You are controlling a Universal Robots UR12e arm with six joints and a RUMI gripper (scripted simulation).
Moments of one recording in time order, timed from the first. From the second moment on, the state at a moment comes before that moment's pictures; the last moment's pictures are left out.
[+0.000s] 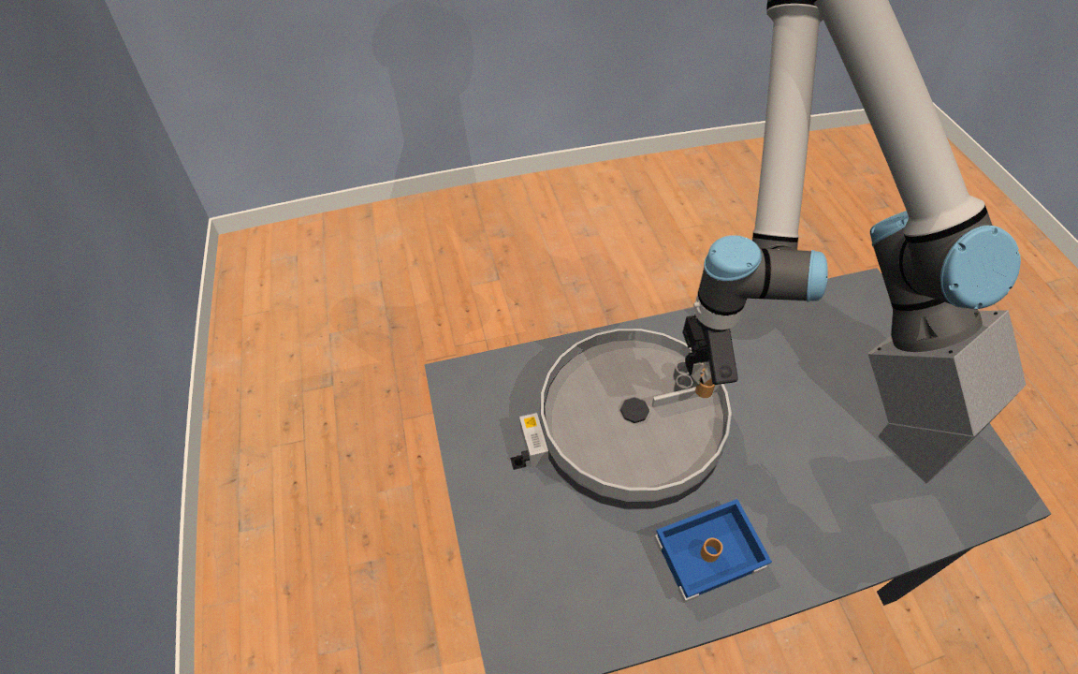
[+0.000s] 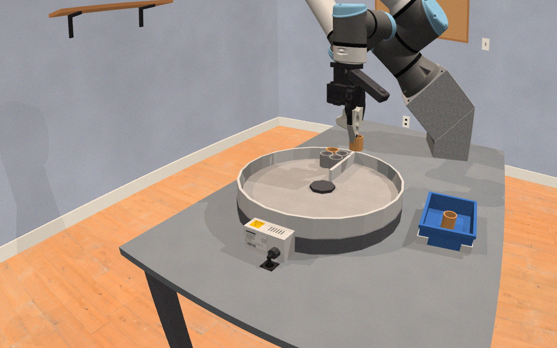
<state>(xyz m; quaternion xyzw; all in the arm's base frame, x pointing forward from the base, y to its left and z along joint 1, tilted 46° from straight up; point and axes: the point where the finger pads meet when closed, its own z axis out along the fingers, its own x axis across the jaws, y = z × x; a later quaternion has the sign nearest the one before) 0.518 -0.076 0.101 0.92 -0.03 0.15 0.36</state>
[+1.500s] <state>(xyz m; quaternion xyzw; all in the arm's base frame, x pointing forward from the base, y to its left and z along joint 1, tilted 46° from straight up) 0.568 0.119 -0.069 0.91 -0.15 0.19 0.34</state>
